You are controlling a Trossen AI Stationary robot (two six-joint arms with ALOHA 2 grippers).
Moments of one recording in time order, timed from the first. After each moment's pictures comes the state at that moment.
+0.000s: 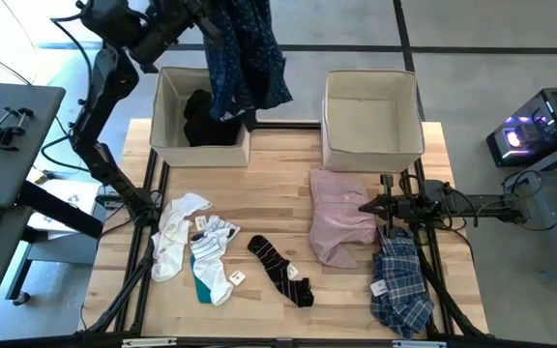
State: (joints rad) left arm 0.59 1.62 2.36 -0.36 -0.15 0.38; right arm 0.00 0.03 0.01 0.02 -0.12 -0.50
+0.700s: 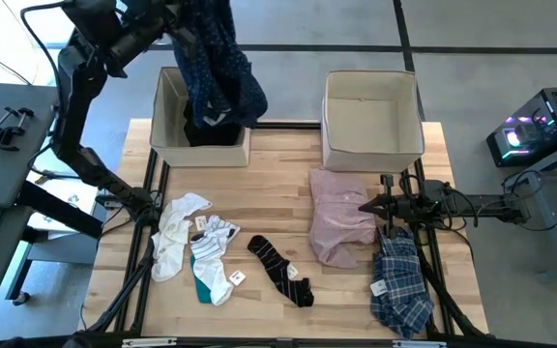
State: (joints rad) left arm 0.75 1.52 2.36 -0.82 -0.28 0.40; right arm 0.00 0.03 0.01 0.02 -0.12 -0.50
